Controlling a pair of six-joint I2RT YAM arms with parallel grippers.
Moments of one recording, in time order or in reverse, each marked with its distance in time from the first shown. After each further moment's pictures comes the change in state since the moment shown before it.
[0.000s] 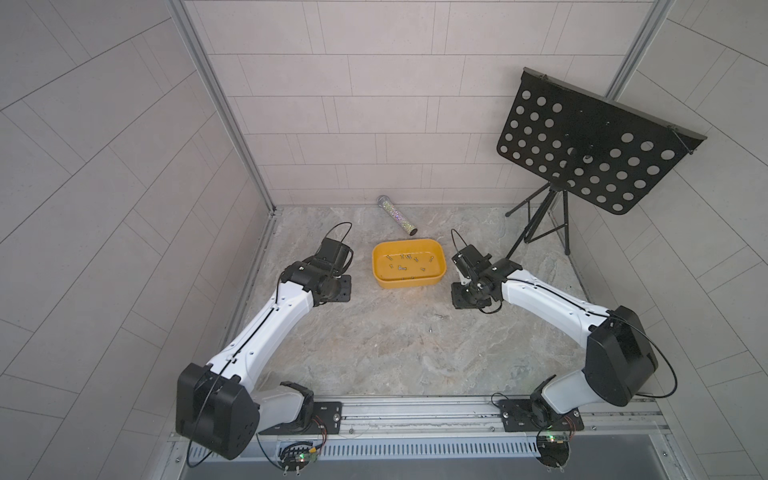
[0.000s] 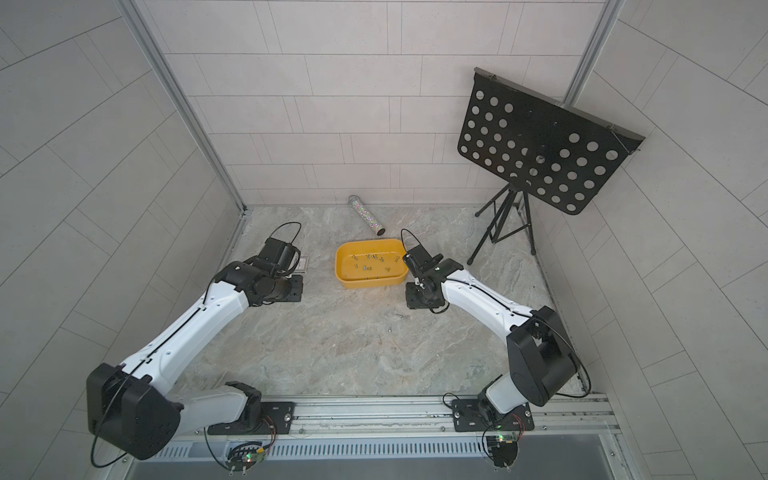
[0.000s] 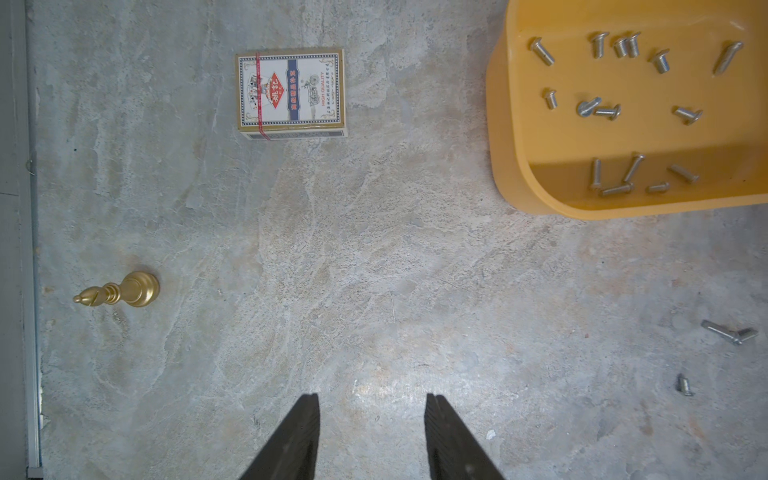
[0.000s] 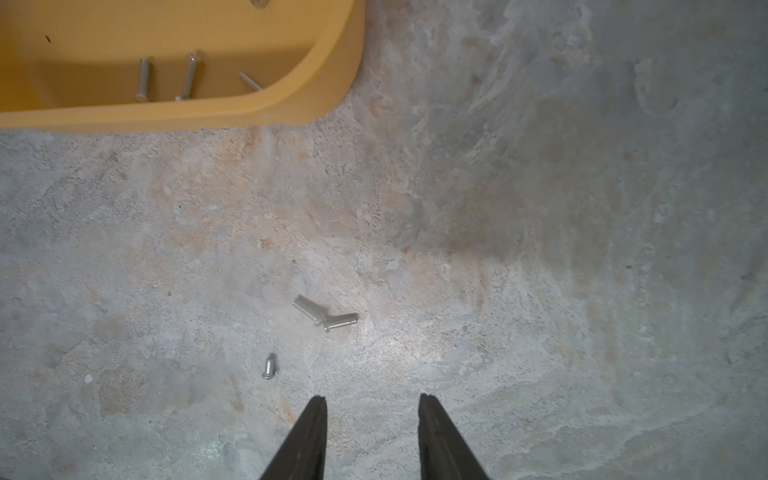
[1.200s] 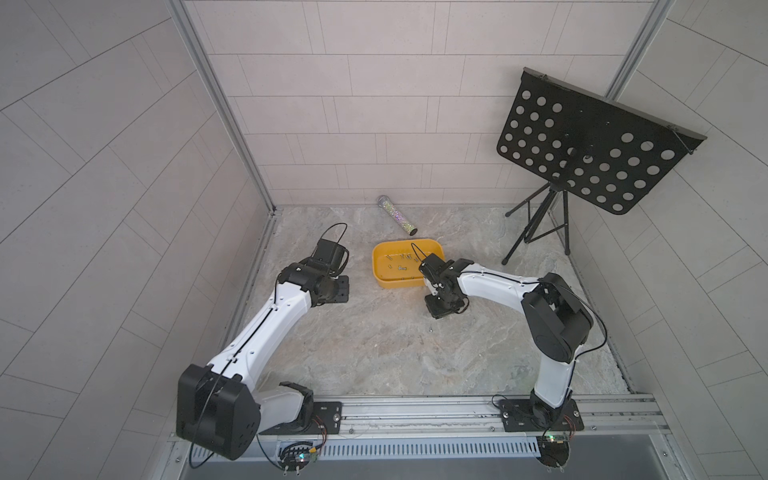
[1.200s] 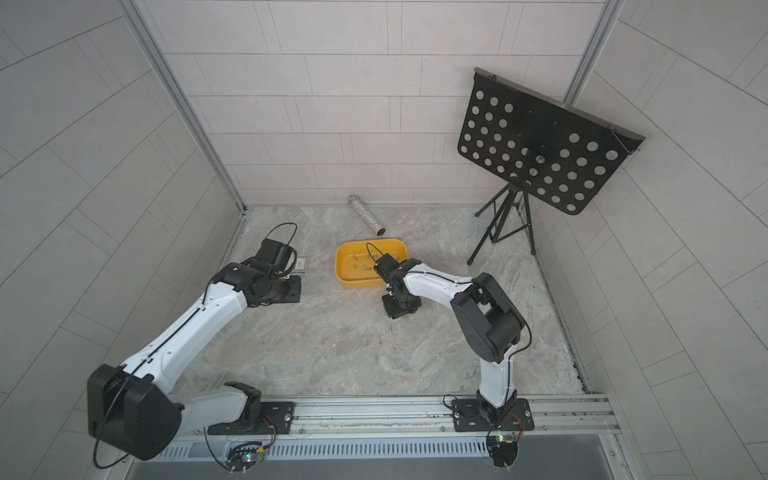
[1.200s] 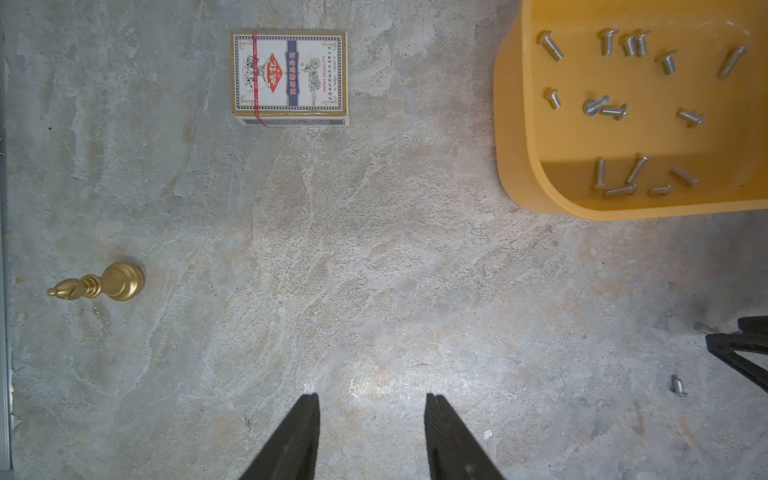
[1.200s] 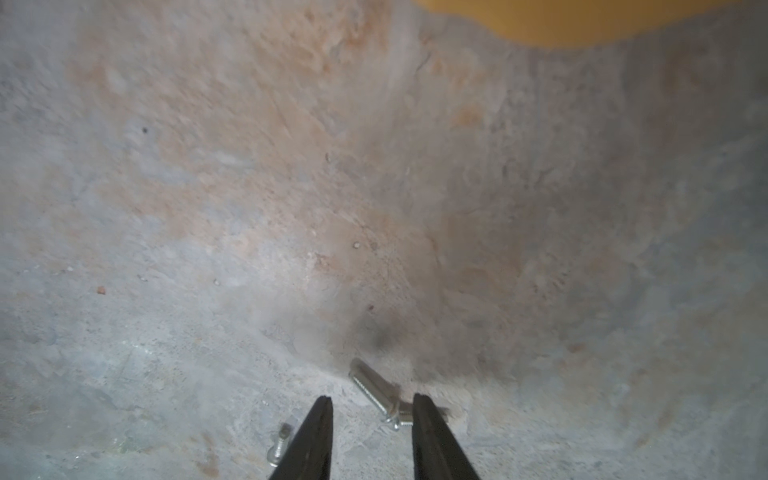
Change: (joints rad) left arm 0.037 -0.004 -0.024 0.015 0.042 0.000; right arm 0.114 0.354 0.156 0.008 -0.033 -0.185
